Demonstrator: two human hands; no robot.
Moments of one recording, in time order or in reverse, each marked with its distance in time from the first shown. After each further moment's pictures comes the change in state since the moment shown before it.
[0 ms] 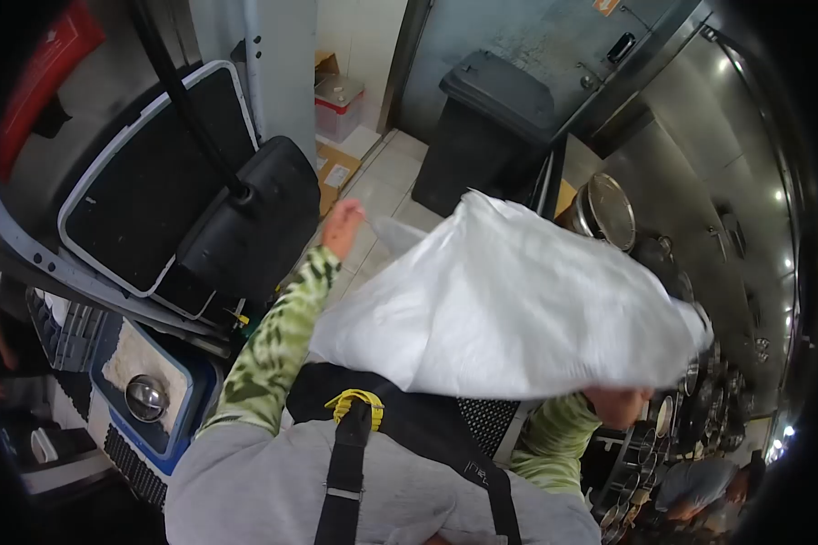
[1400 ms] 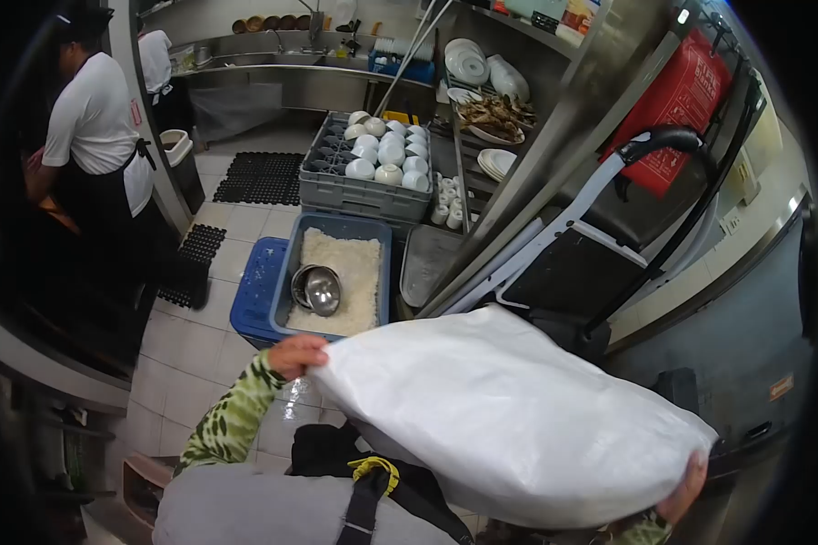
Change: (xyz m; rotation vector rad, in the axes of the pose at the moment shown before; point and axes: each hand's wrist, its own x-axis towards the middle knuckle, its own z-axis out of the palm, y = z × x) left_hand -0.589 0.125 -0.387 -0.538 0.333 -0.071; right_hand 0.065 0.014 0.122 0.279 -0.699 0.611
